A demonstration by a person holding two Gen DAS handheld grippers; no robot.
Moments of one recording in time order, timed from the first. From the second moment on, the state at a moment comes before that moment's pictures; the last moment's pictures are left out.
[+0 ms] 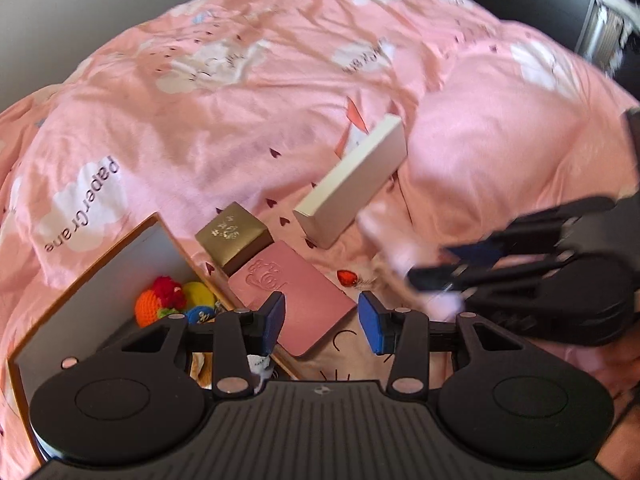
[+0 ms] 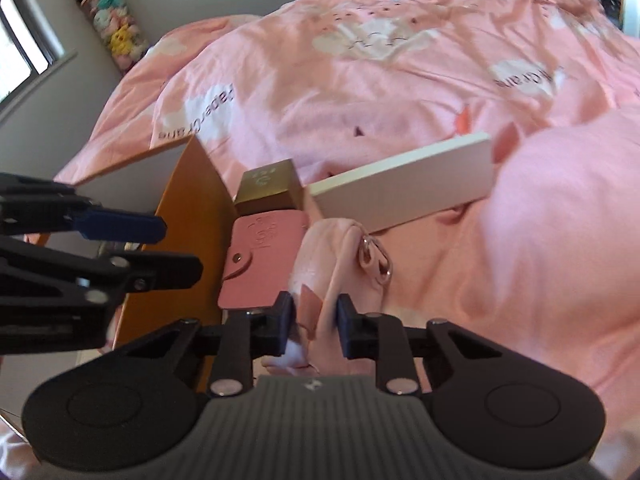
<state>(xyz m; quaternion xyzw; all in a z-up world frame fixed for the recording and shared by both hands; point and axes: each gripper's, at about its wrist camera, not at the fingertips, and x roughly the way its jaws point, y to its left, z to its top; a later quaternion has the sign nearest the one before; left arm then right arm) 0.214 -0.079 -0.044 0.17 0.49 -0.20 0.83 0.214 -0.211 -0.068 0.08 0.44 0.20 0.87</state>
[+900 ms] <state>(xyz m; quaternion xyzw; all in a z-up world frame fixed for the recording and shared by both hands) 0.304 -0.142 -0.164 0.28 0.62 -0.02 0.73 0.231 -0.272 -0.097 0.16 0.42 0.17 0.88</state>
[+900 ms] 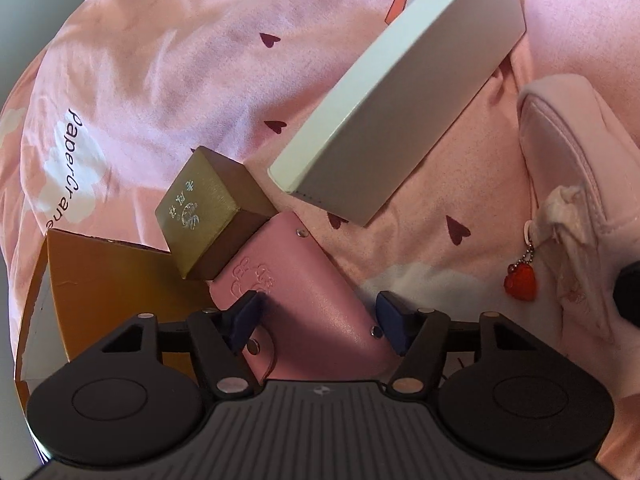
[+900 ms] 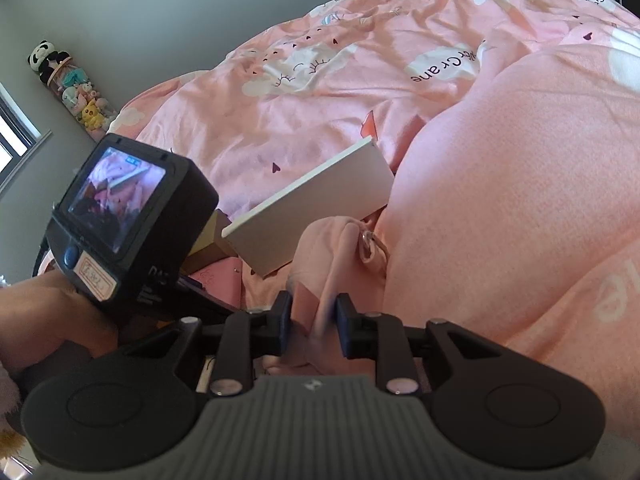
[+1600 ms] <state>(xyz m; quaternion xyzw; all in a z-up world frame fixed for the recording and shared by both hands) 0.221 -0.100 -0.061 0.03 0.54 -0.17 0.83 0.205 -0.266 -0.070 0.19 0.45 0.19 0.85</state>
